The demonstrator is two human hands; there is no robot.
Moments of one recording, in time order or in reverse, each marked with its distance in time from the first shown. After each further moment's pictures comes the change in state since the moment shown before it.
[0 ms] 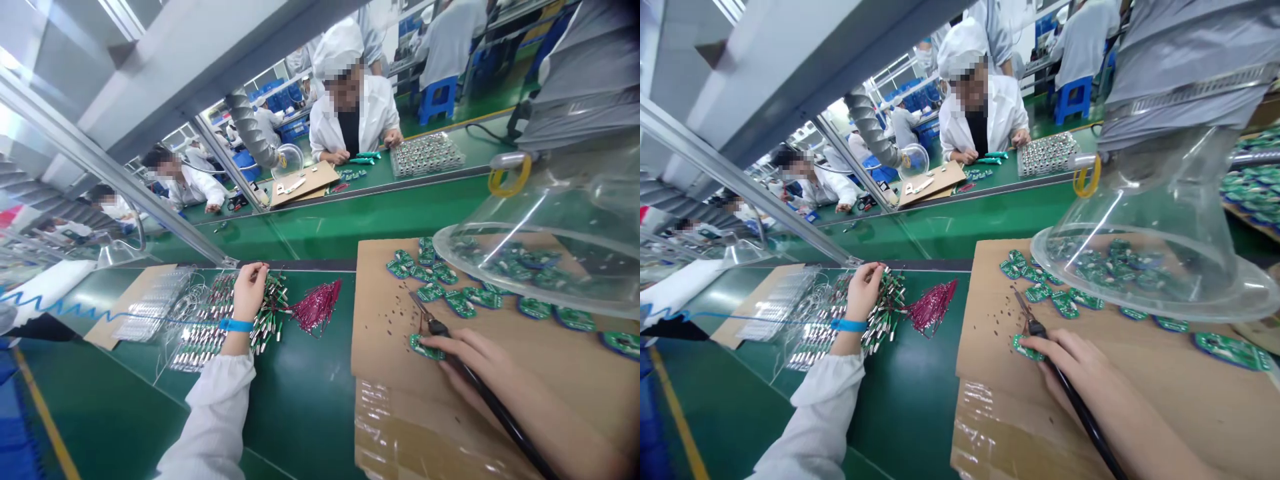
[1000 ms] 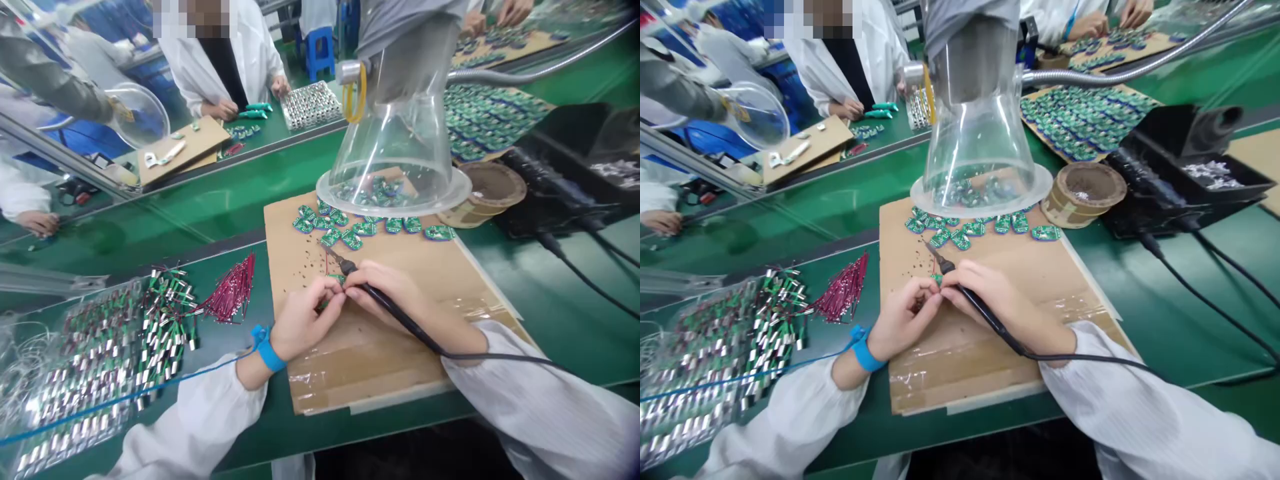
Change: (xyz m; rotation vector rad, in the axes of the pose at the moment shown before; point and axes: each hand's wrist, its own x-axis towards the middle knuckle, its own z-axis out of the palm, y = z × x) left_hand -0.146 0.186 0.097 -0.520 -1.050 0.255; right_hand 0.004 -0.023 -0.023 0.246 0.075 0.014
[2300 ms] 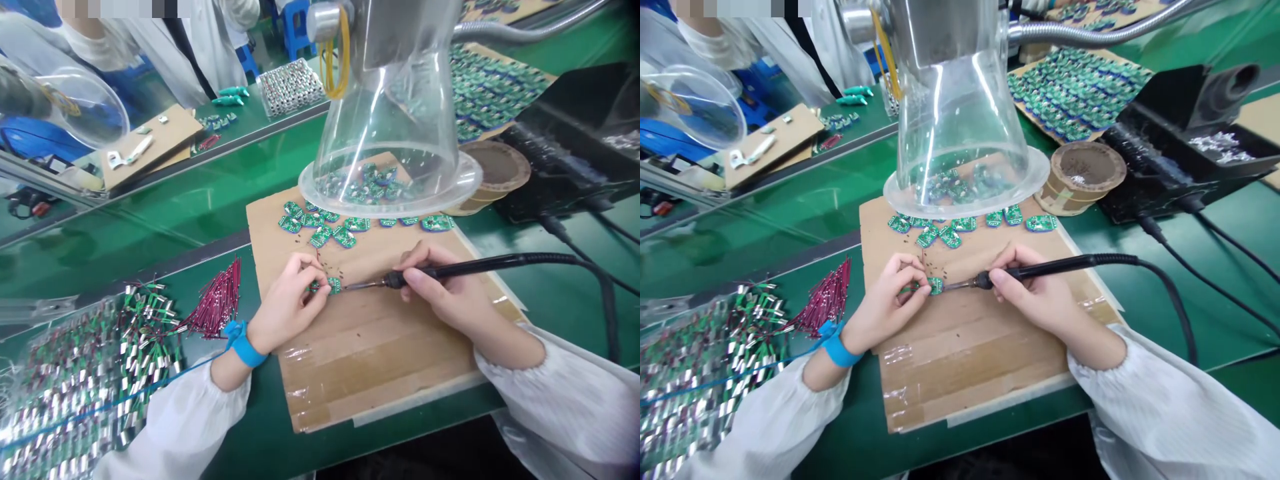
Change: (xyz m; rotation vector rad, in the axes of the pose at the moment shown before) left_hand 0.030 -0.006 -0.027 0.165 -0.160 0.049; right_hand -0.028 -0.004 -0.041 0.342 0.299 0.442
